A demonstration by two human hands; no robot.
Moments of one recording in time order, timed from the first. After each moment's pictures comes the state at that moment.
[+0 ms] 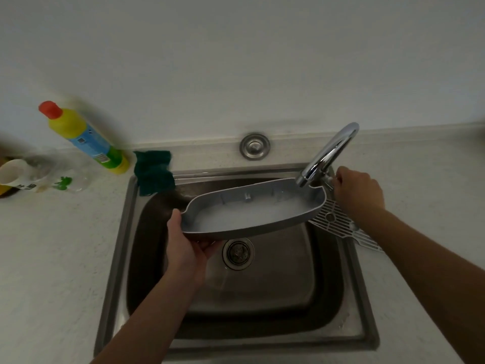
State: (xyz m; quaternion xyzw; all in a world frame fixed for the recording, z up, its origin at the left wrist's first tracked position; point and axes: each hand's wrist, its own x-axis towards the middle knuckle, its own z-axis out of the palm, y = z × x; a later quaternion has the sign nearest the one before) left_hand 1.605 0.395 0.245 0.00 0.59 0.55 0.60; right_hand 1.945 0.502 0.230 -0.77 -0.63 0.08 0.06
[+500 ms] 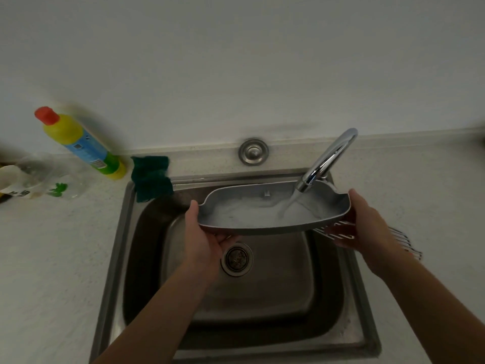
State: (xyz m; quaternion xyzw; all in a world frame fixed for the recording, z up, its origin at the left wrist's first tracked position) left_hand 1.630 0.422 0.251 0.03 0.56 0.50 0.66; right_hand 1.915 0.423 0.284 -0.72 -0.25 0.53 0.36
